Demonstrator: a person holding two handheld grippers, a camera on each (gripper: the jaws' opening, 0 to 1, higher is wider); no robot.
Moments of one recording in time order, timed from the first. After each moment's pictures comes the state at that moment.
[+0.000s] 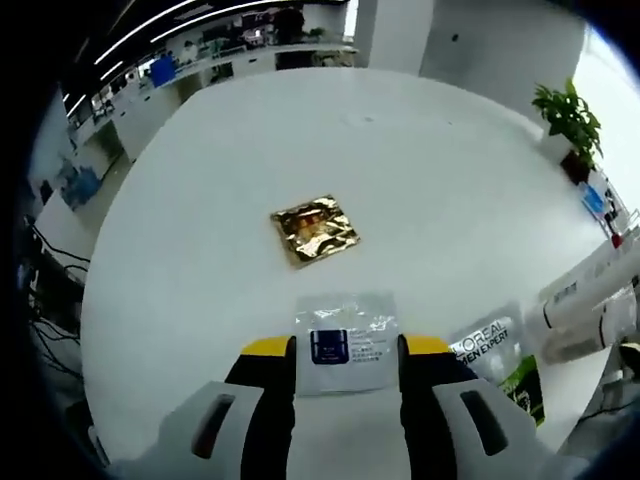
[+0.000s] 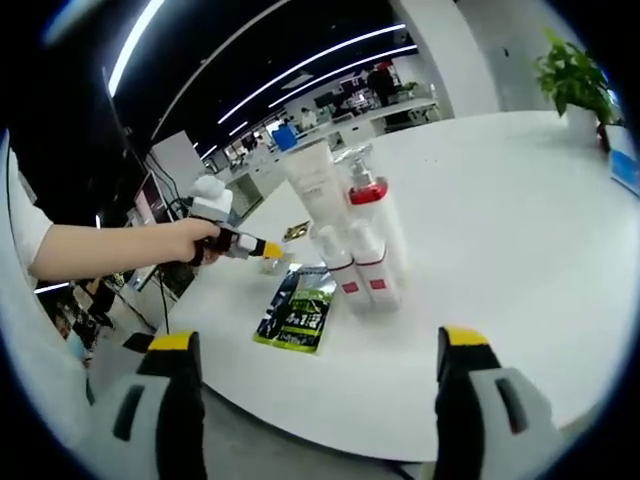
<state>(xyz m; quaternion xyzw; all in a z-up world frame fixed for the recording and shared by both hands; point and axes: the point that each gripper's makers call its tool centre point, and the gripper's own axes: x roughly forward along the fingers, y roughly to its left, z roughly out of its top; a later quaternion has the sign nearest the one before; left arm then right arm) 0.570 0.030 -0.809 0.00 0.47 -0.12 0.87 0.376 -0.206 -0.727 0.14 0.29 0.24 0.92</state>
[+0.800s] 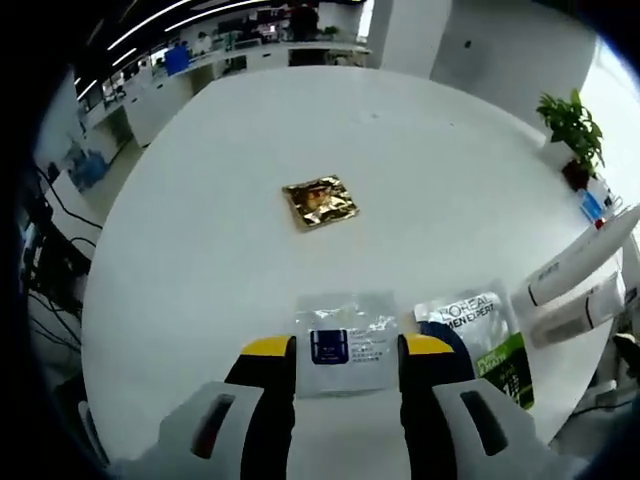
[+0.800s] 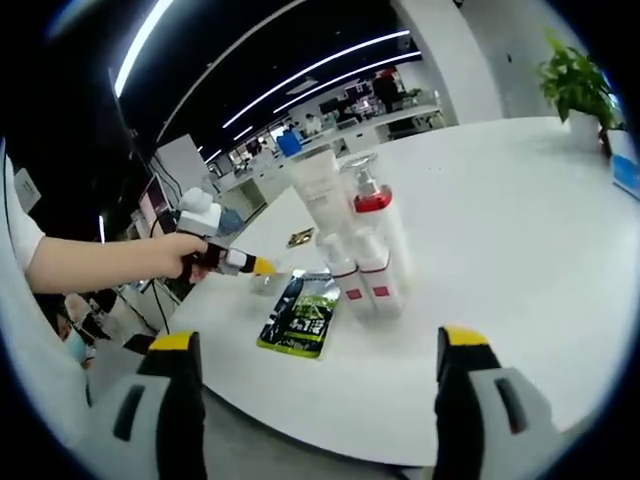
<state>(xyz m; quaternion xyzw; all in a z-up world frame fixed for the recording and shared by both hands) 0.539 0.036 -0.804 -0.02 0.47 -0.10 0.88 0.378 -0.203 -0.721 0.14 0.28 0.25 0.92</state>
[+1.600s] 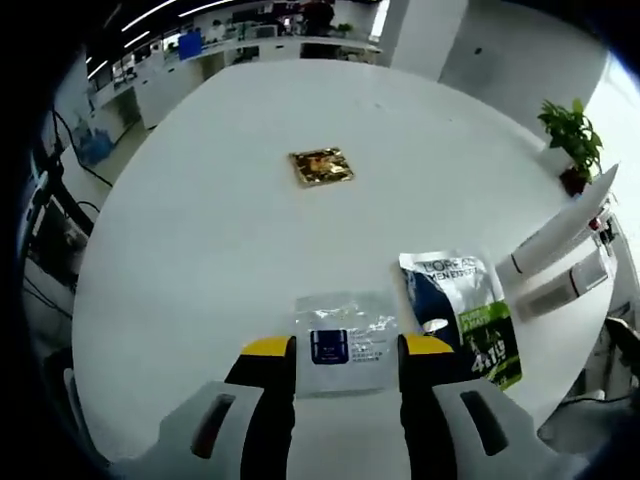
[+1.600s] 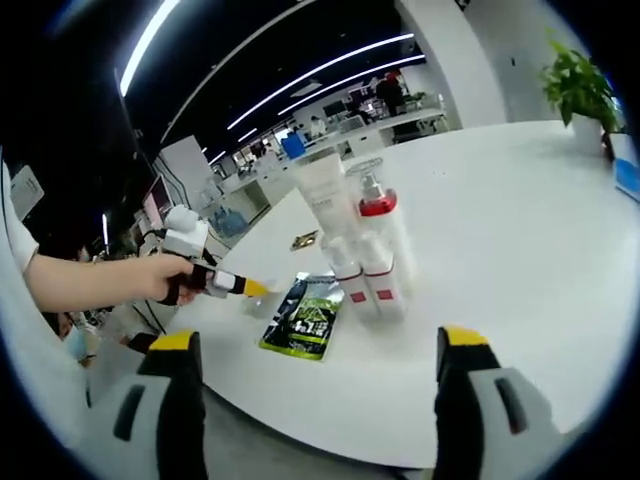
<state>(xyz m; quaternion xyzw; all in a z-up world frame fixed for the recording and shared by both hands) 0.481 0.032 -0.811 -0.05 0.48 -0.09 0.87 0.375 -0.202 -0.720 0.13 0.27 0.26 0.92</state>
